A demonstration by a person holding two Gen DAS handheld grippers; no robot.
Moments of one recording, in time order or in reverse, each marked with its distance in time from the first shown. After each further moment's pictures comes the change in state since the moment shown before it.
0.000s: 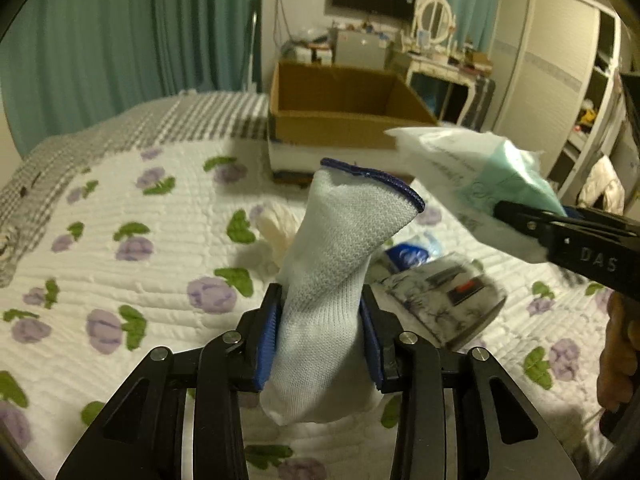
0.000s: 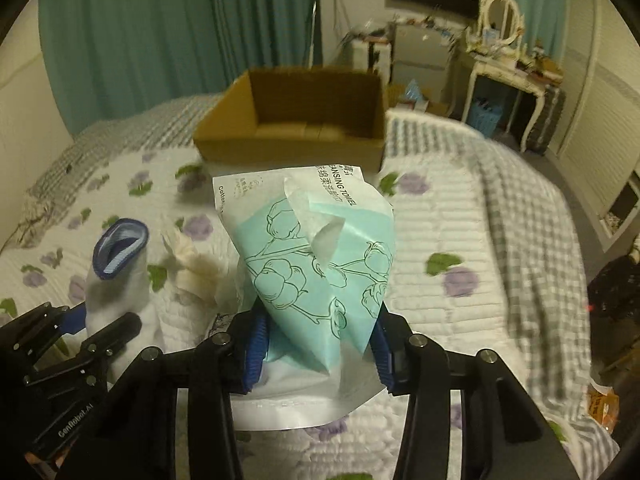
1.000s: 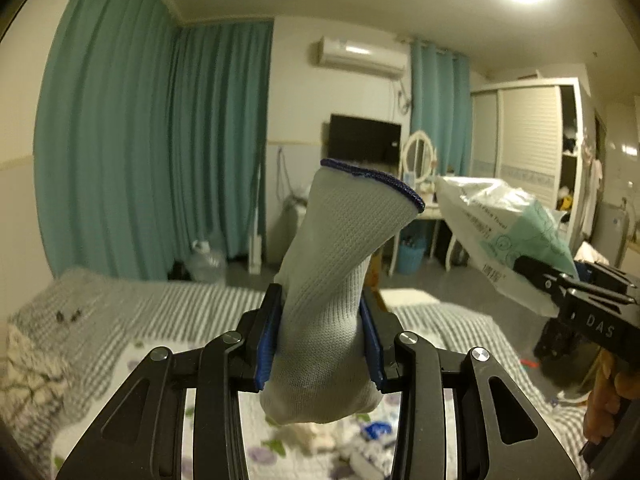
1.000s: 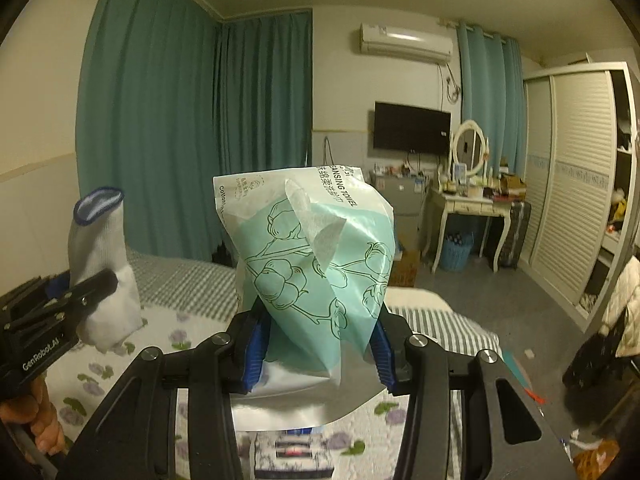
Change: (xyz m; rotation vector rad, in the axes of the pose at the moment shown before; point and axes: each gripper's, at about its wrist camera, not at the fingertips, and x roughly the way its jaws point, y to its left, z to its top) left arm -0.171 0.006 0.115 0.038 -0.533 -0.011; right arm -0.219 0.024 0.083 -0.025 -0.515 -0.050
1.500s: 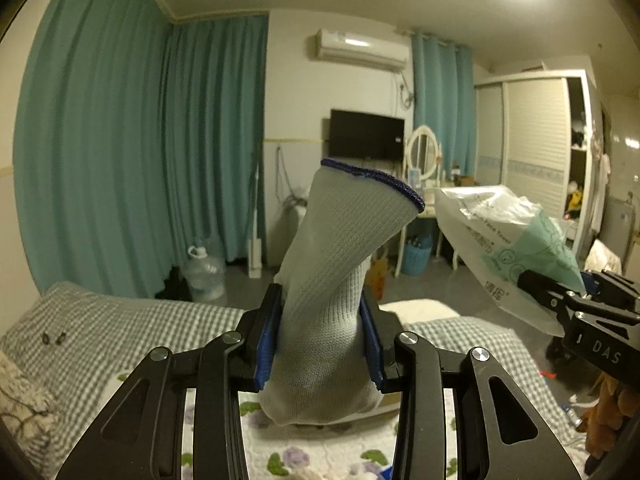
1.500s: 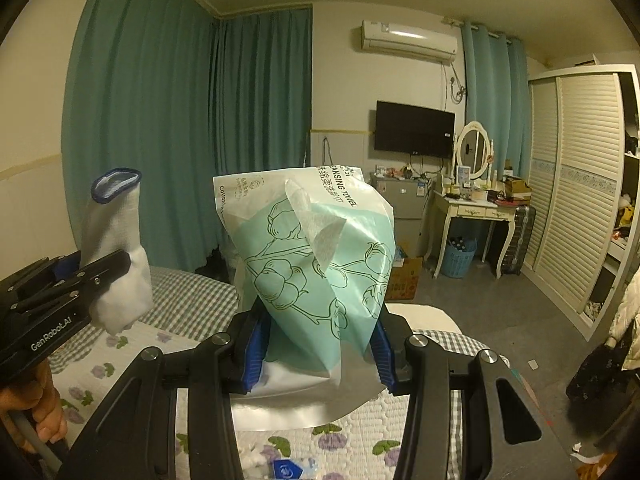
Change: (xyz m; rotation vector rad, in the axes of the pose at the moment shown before) left arm 0.112 0.003 0.023 0.019 0.031 0.011; right arm 0.097 -0.003 0.028 -0.008 0.020 -0.003
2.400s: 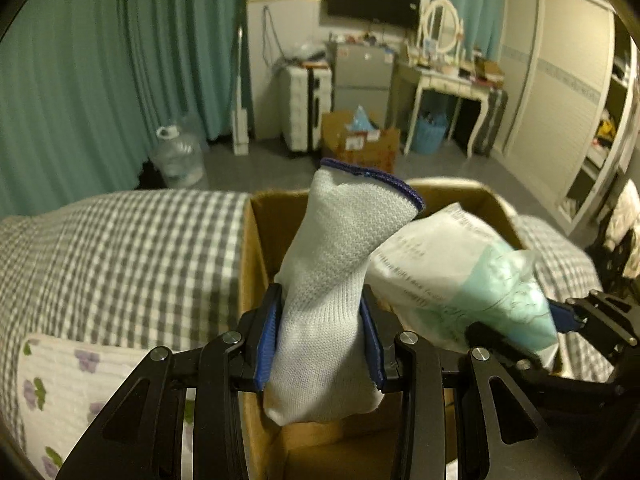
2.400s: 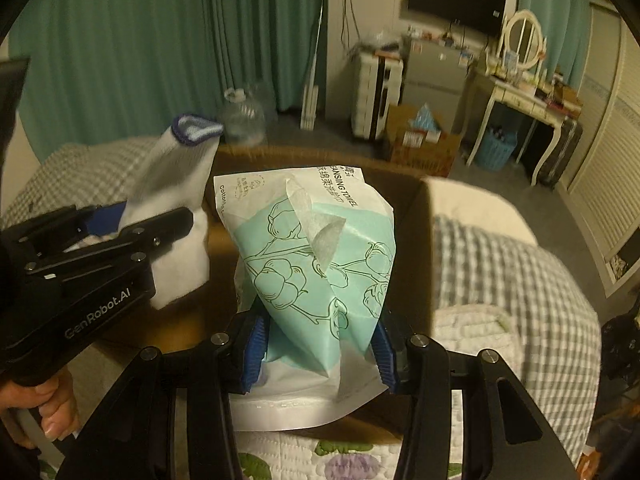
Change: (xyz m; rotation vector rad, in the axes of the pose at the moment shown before) left arm 0.248 -0.017 -0.099 0.008 0.481 -0.007; right arm 0.313 -0.010 -0.124 -0.036 0.518 0.060
